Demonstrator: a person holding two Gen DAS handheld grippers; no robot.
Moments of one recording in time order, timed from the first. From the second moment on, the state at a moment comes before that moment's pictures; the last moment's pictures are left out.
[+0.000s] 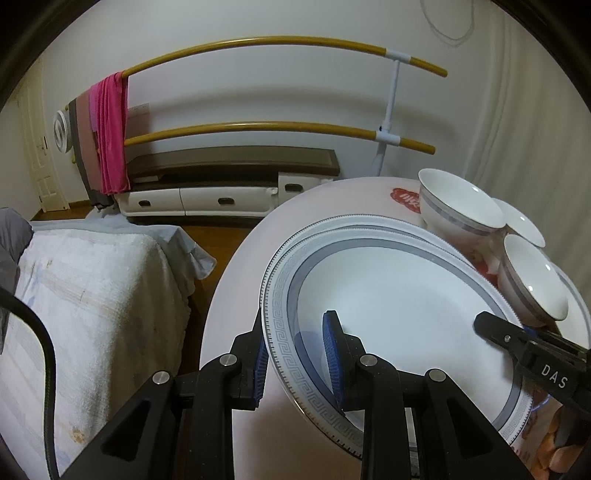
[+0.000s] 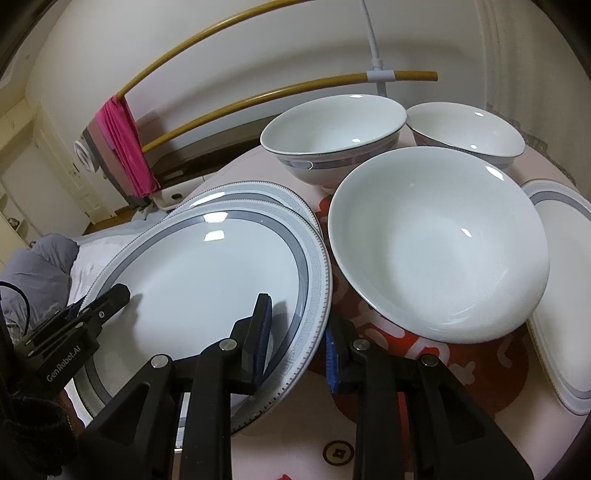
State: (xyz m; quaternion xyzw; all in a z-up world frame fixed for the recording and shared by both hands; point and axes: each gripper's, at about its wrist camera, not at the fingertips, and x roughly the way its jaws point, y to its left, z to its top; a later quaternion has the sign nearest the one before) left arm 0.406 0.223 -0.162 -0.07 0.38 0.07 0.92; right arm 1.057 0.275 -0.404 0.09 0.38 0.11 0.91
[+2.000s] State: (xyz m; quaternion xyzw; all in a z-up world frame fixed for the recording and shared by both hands) left arm 0.277 0.077 -0.066 -0.04 0.27 0.06 0.96; right arm 0.920 0.162 -0.338 0.11 0.27 0.12 0.95
